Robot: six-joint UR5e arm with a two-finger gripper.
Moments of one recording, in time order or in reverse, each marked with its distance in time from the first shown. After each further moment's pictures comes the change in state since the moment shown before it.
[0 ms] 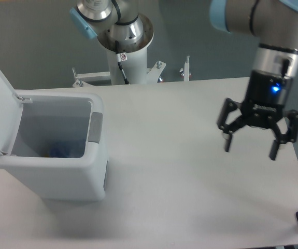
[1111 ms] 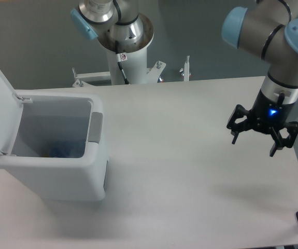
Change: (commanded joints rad) arm 0.006 -0.011 -0.014 -0.189 0.247 0.327
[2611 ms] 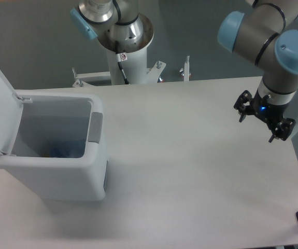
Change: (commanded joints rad) arm -0.006 0.002 -0.046 -0.017 0.217 0.323
